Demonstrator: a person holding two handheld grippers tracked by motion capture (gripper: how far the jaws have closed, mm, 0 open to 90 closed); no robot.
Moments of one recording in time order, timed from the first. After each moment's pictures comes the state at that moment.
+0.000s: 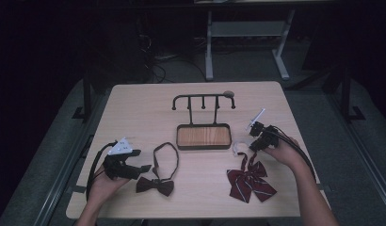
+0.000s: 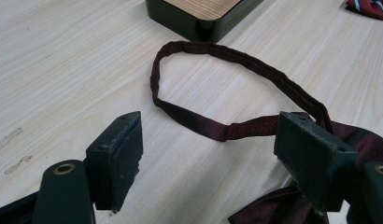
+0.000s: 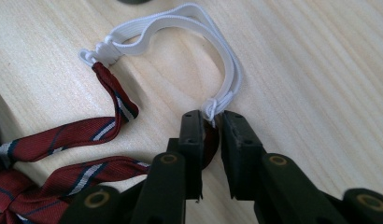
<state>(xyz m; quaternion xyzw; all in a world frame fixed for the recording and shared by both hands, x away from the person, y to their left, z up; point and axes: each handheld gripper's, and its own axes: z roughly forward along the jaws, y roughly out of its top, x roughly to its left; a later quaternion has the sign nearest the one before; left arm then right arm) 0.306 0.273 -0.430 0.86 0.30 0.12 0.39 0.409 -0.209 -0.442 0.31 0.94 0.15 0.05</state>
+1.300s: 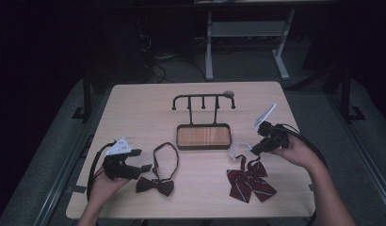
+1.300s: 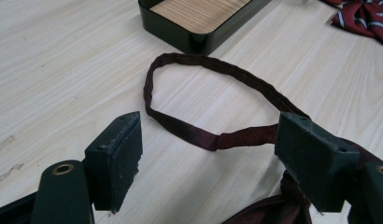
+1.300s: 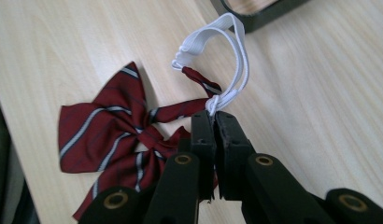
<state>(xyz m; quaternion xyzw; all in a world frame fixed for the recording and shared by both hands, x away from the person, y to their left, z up) 0.302 0.273 -0.427 0.85 0.31 0.12 0.42 0.378 -0.218 -0.389 0.25 0.94 0.21 -0.03</state>
